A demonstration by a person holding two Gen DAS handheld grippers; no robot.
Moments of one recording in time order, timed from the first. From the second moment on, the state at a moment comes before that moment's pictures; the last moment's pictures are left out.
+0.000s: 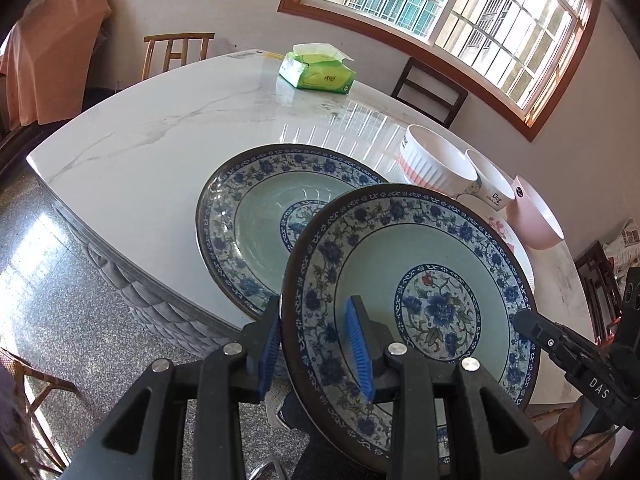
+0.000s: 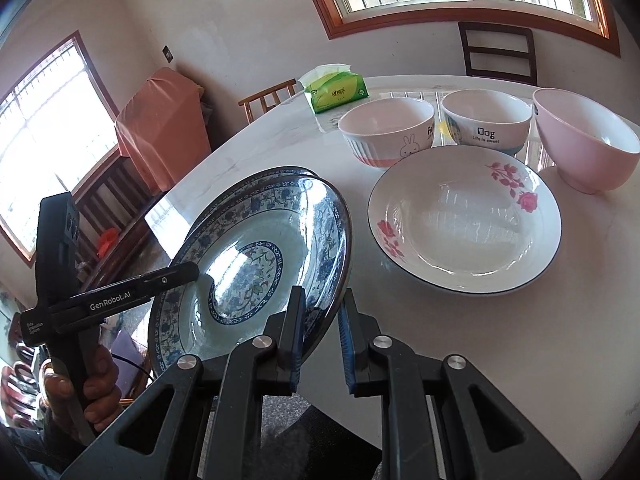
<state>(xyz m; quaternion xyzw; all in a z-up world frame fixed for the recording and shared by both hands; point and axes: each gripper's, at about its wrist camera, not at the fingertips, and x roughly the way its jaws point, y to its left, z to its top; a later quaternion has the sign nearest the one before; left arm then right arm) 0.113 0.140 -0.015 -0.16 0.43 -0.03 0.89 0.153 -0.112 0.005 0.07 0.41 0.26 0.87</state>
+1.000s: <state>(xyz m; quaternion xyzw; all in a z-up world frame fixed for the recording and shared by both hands) 0.162 0.199 -0.011 -0.18 0.41 0.02 0.89 0.213 -0.046 -0.008 0.03 0.41 0.27 0.87</state>
